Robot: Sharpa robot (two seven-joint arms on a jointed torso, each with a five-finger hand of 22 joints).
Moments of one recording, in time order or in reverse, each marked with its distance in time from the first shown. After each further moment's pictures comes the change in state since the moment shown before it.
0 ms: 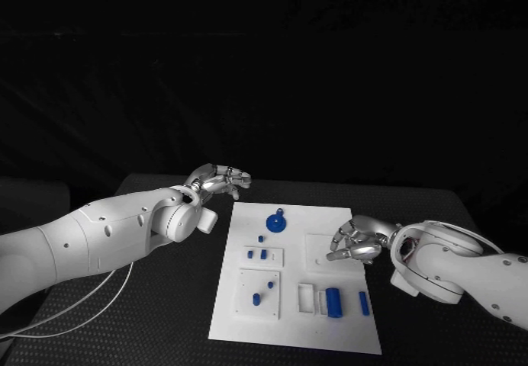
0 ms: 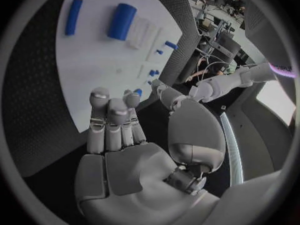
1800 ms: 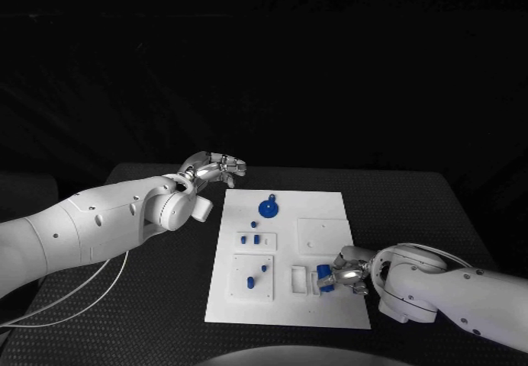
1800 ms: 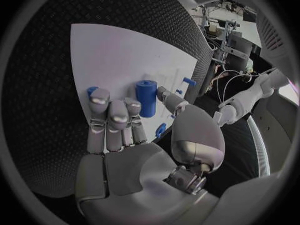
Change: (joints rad) left arm -0.008 -0.002 -0.003 0.010 0.003 0.012 0.000; left_hand -0.008 0.000 -0.003 0.008 0.000 -0.004 0.000 0.000 -0.001 0.000 0.000 0.000 0.000 0.000 0.000 -0.004 0.002 -0.009 0.002 -0.002 0.000 0.003; right arm -0.095 0.052 -0.096 0.017 0.037 0.003 -0.240; right_hand -0.129 0.077 0.063 0.026 -0.004 0.079 -0.025 0.017 0.061 0.004 -0.020 0.124 0.155 0.000 -0.014 0.049 0.094 0.000 0.017 -0.014 0.079 0.000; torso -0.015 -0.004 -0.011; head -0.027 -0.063
